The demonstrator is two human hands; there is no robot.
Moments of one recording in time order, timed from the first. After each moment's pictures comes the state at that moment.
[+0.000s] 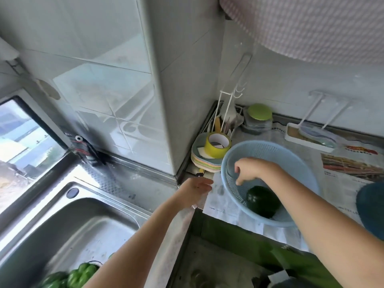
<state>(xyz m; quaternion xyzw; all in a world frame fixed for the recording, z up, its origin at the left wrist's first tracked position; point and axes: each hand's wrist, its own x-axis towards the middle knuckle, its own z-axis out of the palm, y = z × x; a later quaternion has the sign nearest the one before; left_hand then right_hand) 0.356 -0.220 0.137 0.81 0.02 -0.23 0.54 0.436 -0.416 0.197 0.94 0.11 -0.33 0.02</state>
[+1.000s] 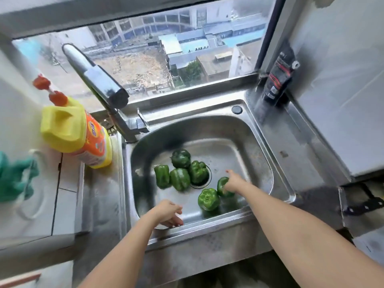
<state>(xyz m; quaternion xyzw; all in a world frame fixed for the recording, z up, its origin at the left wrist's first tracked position) -0.004 0.004 0.013 0.54 0.57 -0.24 0.57 0.246 -0.051 -0.035 0.83 0.32 -0.46 0.01</state>
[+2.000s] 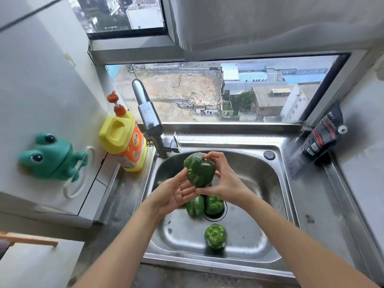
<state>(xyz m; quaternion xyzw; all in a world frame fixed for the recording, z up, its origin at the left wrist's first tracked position) 0.028 0.043 0.129 0.24 0.42 0.27 0.83 0.217 0.016 0.135 0.51 0.59 -0.50 -0.38</state>
